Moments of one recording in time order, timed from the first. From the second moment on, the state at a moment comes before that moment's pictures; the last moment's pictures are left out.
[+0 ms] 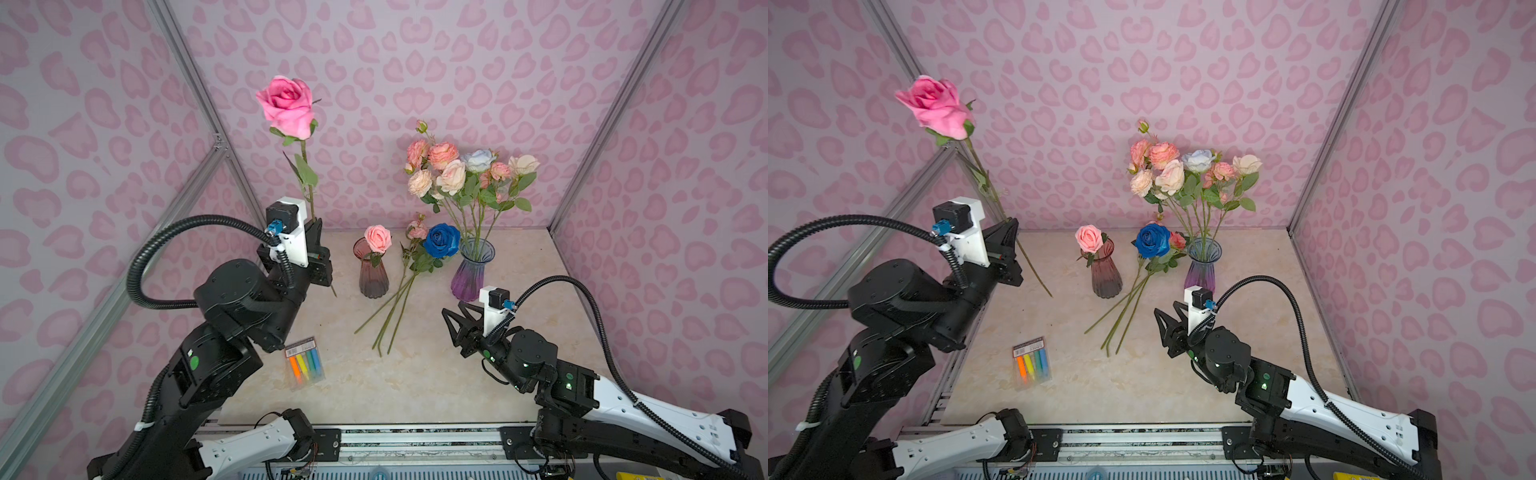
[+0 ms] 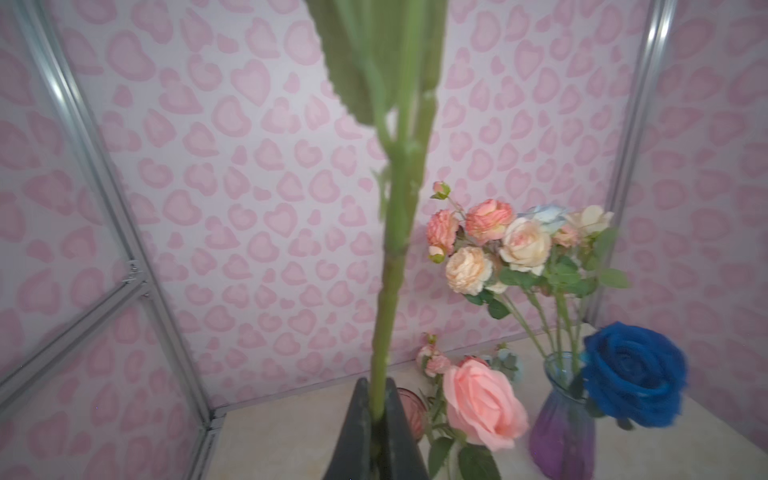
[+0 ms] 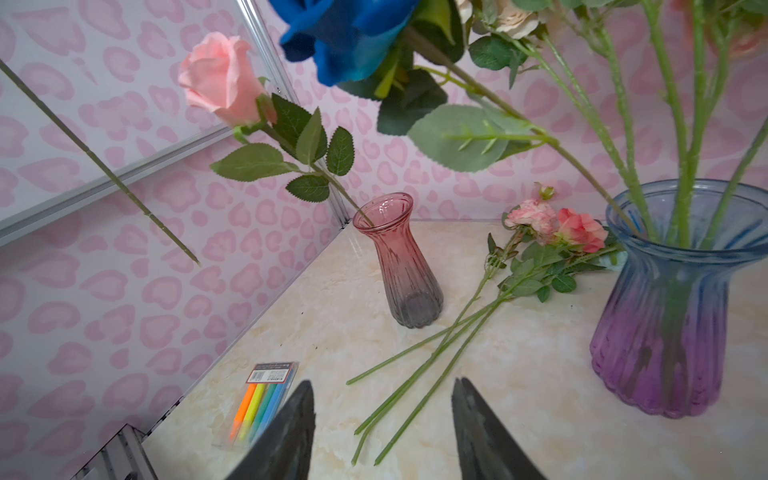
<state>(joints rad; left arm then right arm) -0.80 0.99 1.60 -0.50 -0.65 0.15 1.10 0.78 0.70 -0.04 0.50 0.42</state>
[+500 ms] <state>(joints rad) -0.26 1.44 1.69 -0.17 -0.08 -0.11 0.92 0.78 0.69 -0.08 0.38 0.45</state>
